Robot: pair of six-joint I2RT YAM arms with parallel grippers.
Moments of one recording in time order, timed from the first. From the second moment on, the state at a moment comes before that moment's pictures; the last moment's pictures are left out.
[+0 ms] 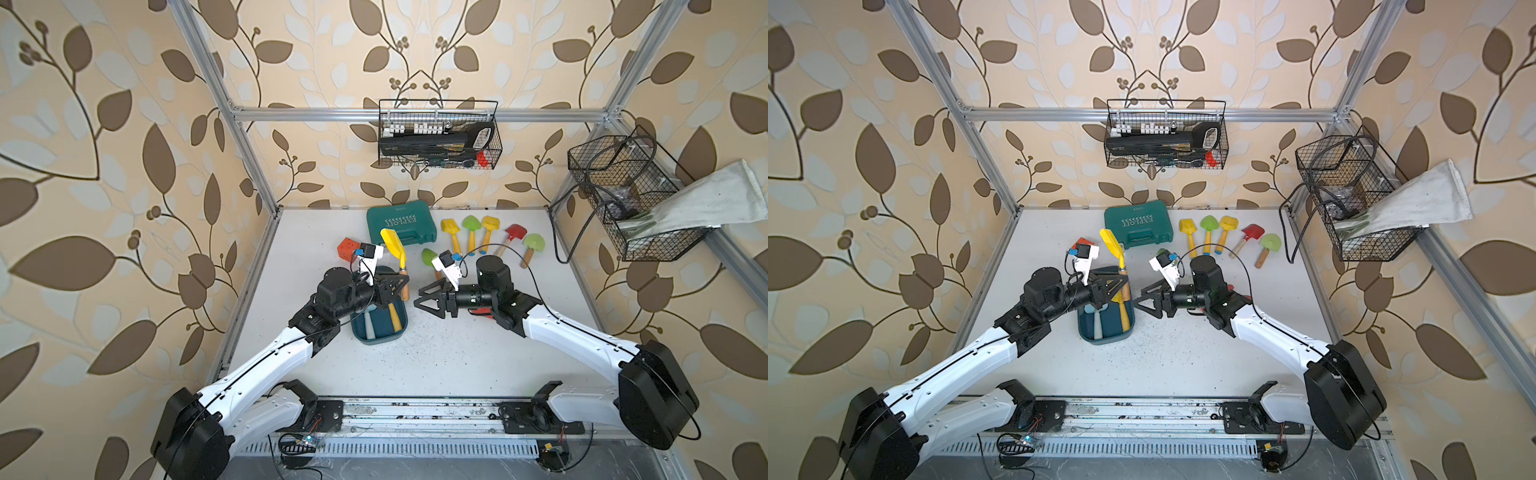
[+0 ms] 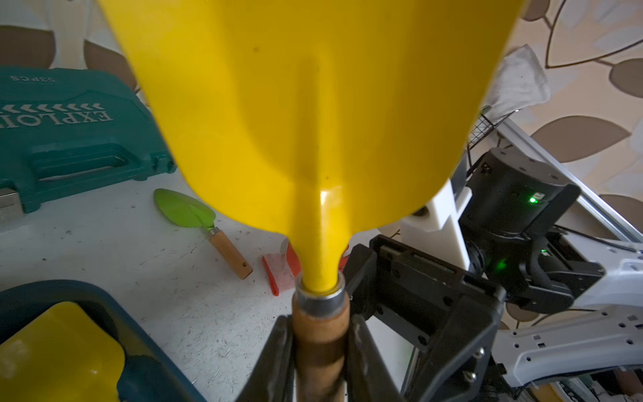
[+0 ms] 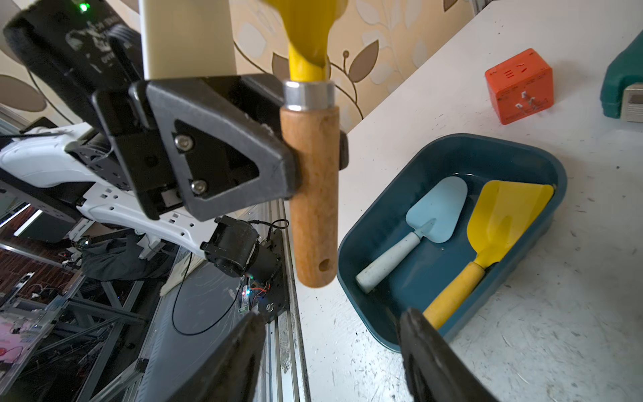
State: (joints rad) left arm -0.63 1.02 0.66 0.20 0.41 -0.55; right arm 0.58 1.30 0.75 0.18 -0.79 0.39
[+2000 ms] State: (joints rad) left arm -0.63 1.22 0.86 -0.50 -0.14 -0.52; right arm 0.53 1.26 0.85 -0.38 0.09 0.36
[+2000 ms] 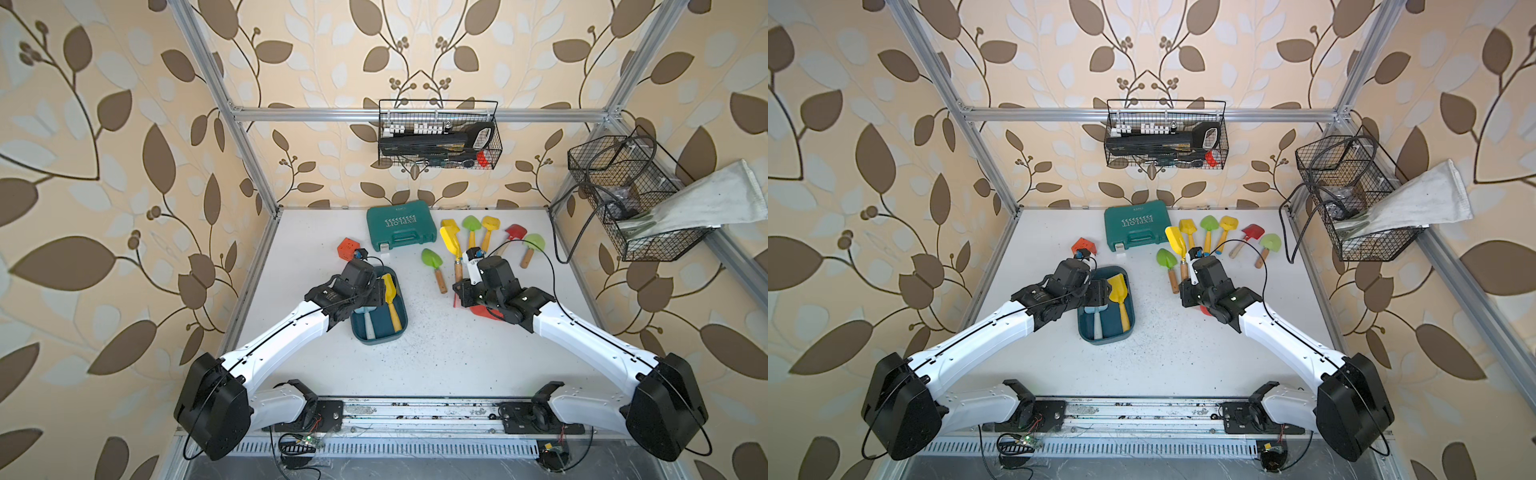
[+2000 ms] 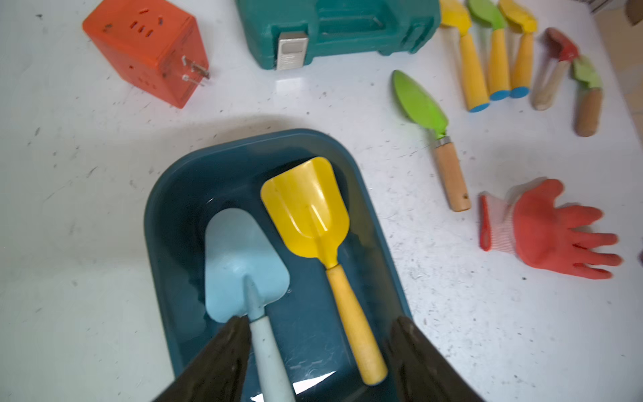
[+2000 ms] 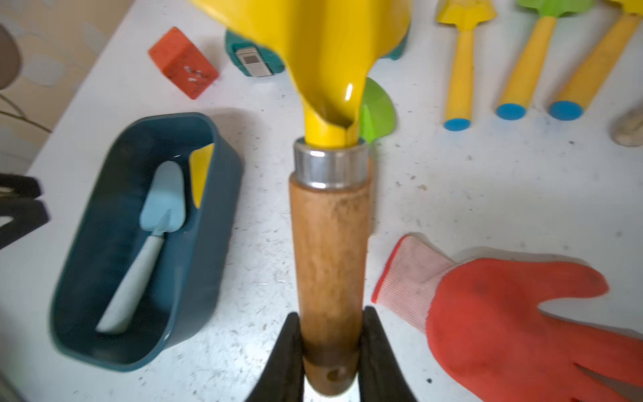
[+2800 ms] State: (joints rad) left arm -0.63 1.29 0.89 -0.62 -0.23 -0.56; right arm 0.46 1.71 1.06 -0.54 0.20 0.32
